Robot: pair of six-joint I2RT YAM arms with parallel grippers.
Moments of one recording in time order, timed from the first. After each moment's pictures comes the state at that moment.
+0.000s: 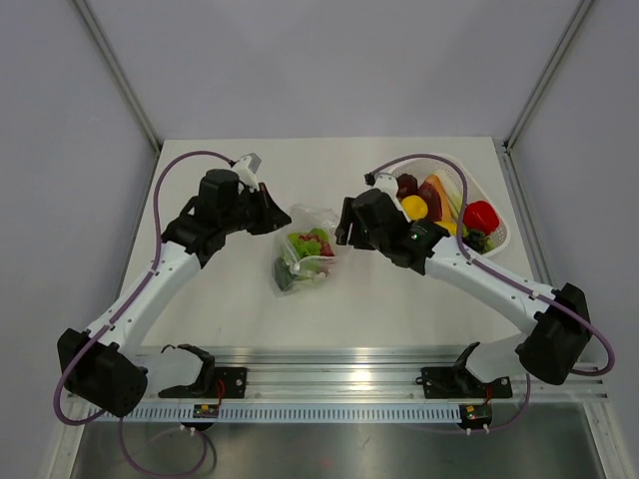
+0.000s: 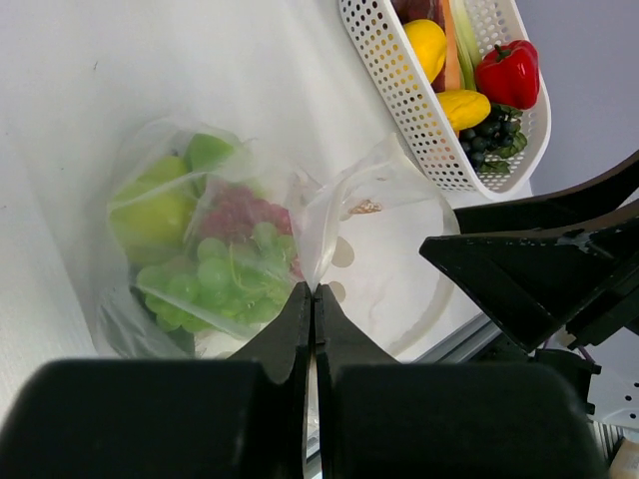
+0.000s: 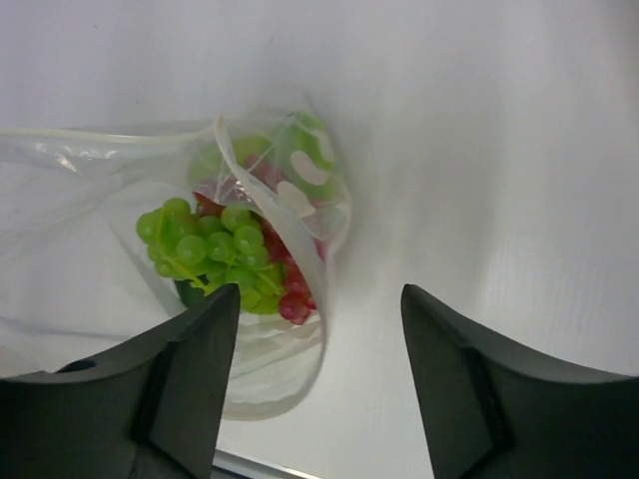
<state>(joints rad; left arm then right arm) -0.41 1.20 1.10 -0.44 0.30 -0.56 0.81 1.40 1.19 -0.48 0.31 0.72</state>
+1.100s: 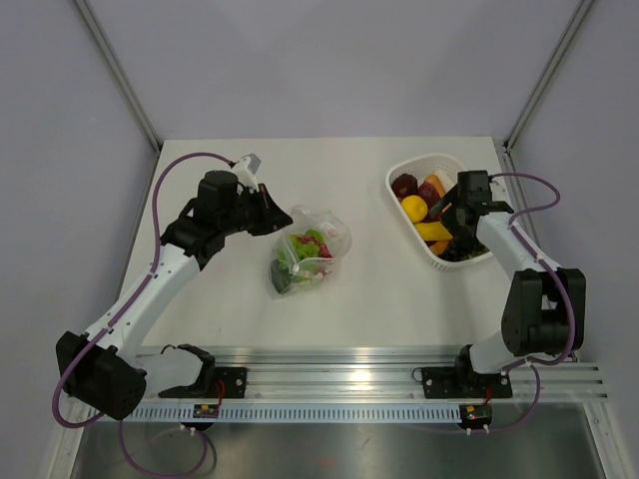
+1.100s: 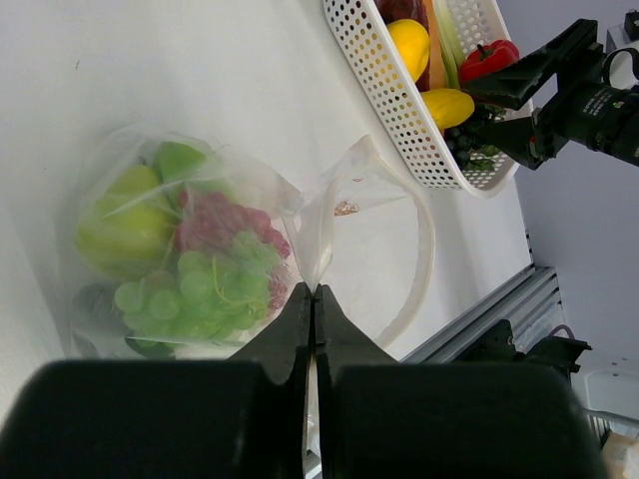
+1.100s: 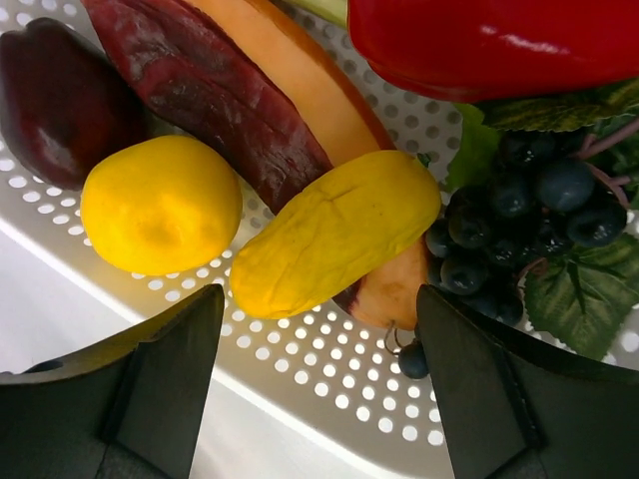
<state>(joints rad) -0.41 1.18 1.09 -0.43 0.32 -0.58 0.03 1.50 1.06 -0.48 0.16 0.82</state>
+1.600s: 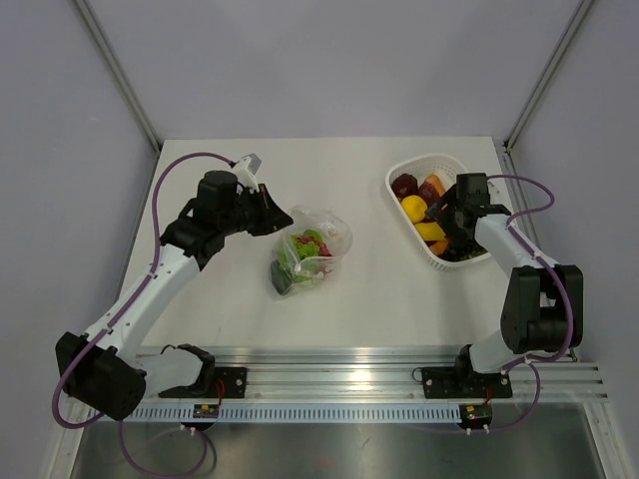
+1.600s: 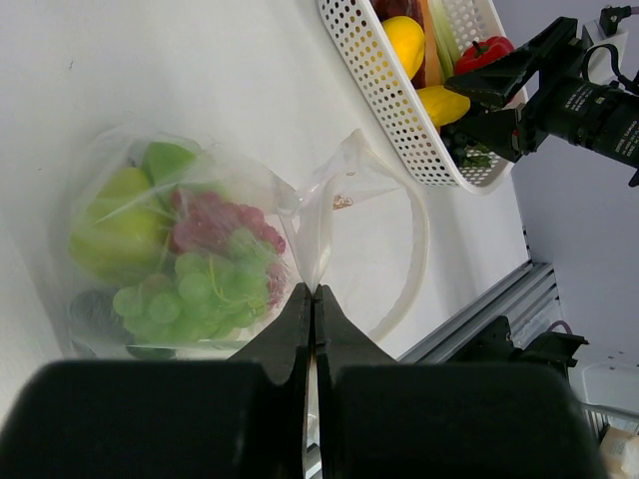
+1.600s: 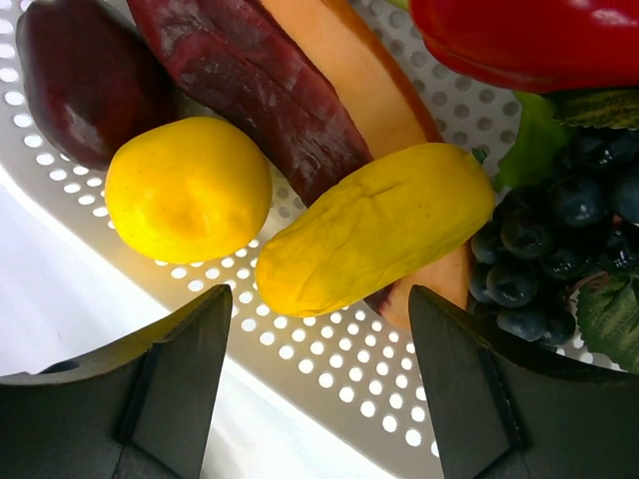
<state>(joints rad) -0.41 1.18 1.09 -0.43 0.33 -0.57 0.03 1.53 1.02 -0.40 0.08 0.84</state>
